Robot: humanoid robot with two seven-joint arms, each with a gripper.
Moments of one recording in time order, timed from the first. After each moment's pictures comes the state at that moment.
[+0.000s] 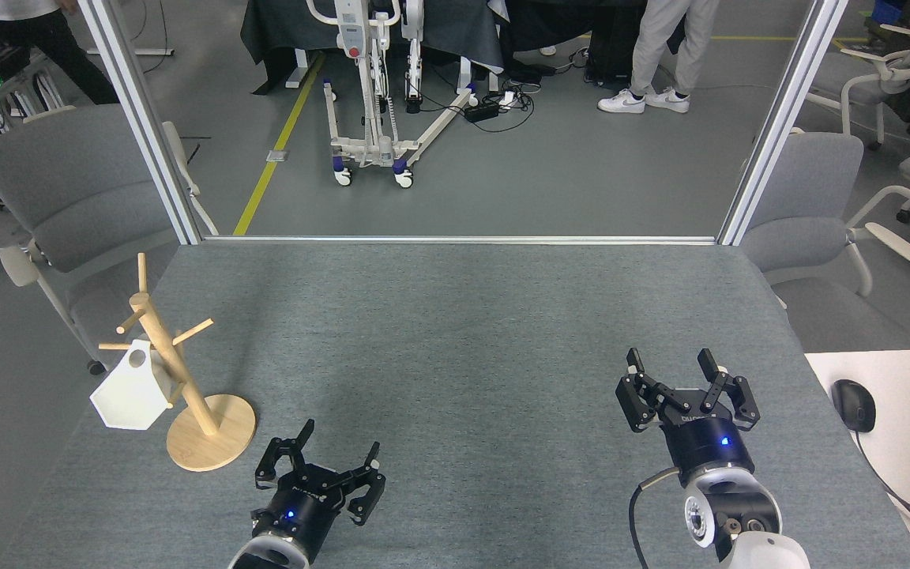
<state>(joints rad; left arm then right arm) -0.12 -0.13 0.08 -1.29 -1.86 -0.31 0.15 -0.20 0.03 -0.14 -1.44 1.47 -0.17 0.05</state>
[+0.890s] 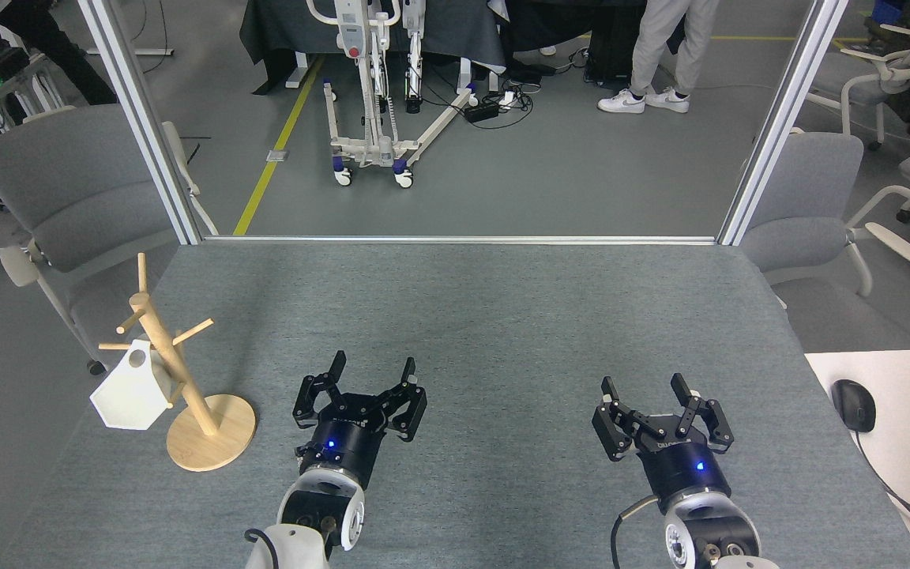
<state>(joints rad) -0.24 -0.13 -0.13 -1.35 -1.52 0.00 0.07 -0.14 0.03 -0.08 -1.44 1.48 -0.17 0.05</state>
